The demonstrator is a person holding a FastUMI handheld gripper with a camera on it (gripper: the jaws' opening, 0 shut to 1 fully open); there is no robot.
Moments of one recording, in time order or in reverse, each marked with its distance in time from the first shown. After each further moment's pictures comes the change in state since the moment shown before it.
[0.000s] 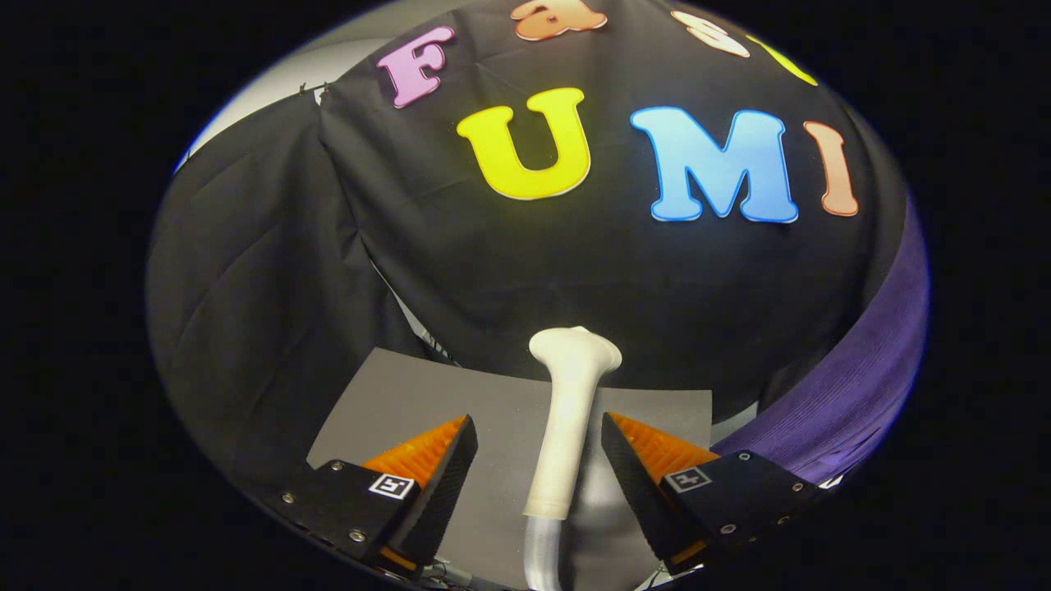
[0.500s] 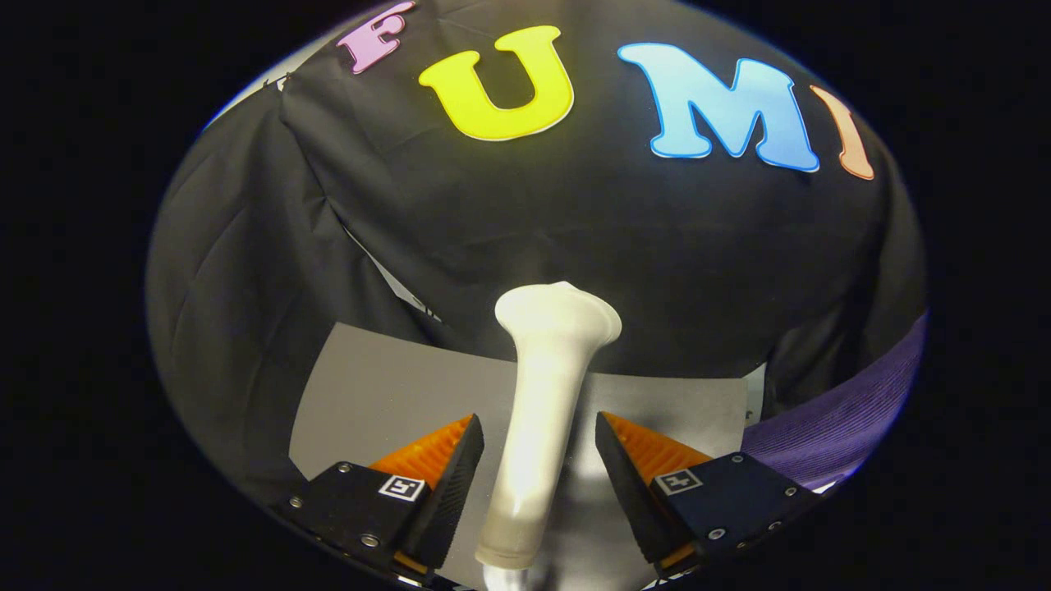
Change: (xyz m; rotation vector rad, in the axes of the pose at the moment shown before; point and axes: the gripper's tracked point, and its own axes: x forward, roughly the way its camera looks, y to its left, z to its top) arm 0.066 -0.021 -0.028 0.055 0.184 0.029
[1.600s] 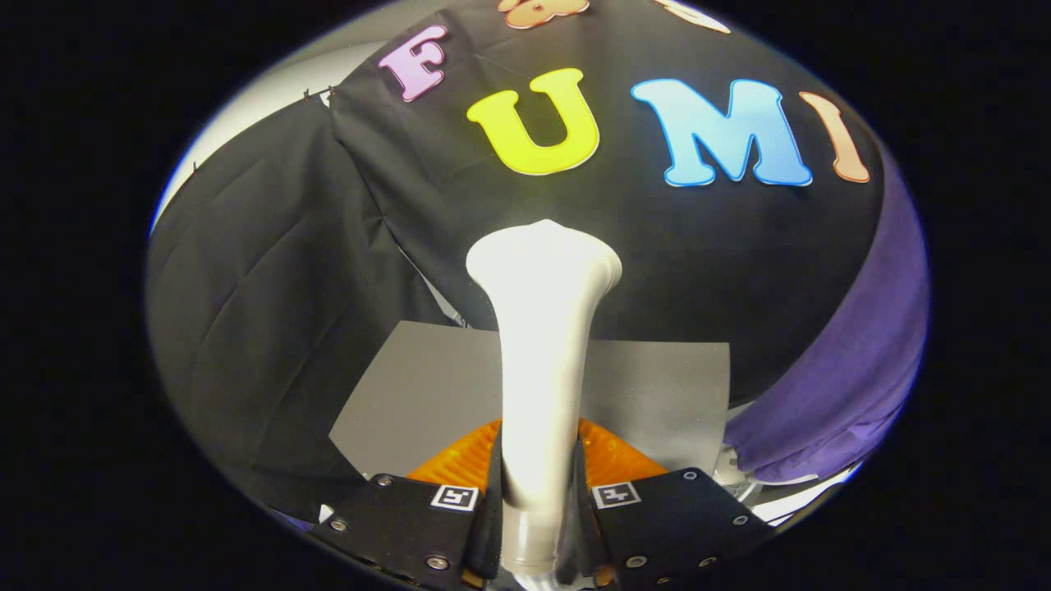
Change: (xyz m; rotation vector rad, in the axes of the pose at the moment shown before) arm -0.117 0.023 -0.041 -0.053 -0.210 0.113
